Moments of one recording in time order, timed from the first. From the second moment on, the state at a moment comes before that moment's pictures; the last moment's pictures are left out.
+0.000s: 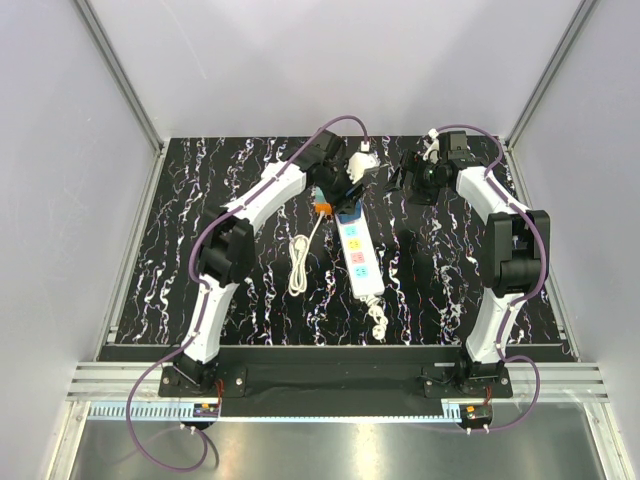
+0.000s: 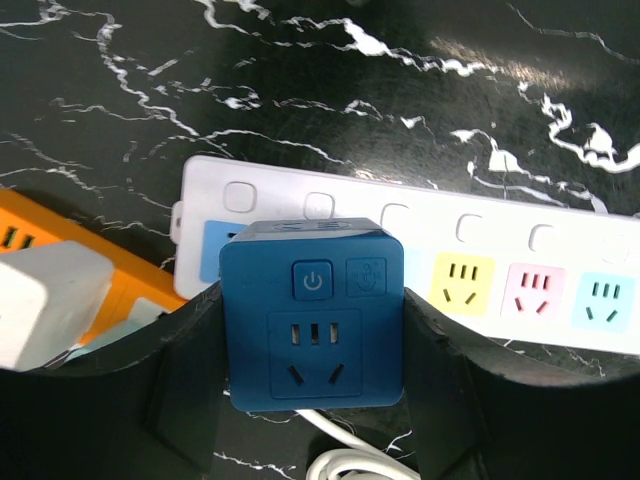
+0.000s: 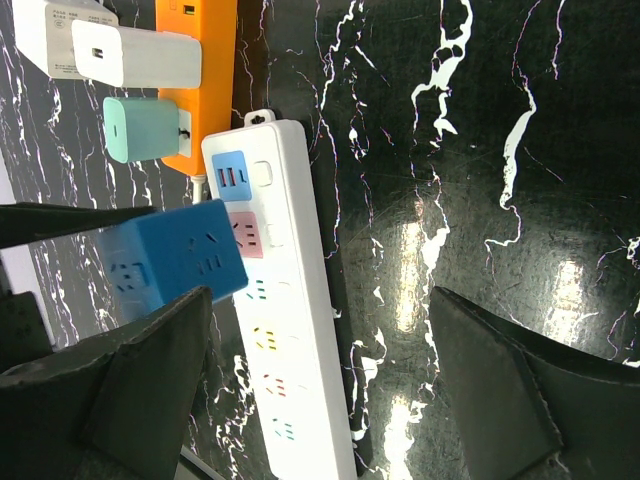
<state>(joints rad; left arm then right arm) -0.56 2.28 2.10 -0.77 0.48 0.51 0.08 1.95 1.54 -0.49 -0.48 0.40</state>
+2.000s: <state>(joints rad) -0.55 2.30 2.09 -0.74 0.53 0.45 0.08 1.95 1.54 -0.49 -0.48 0.40</state>
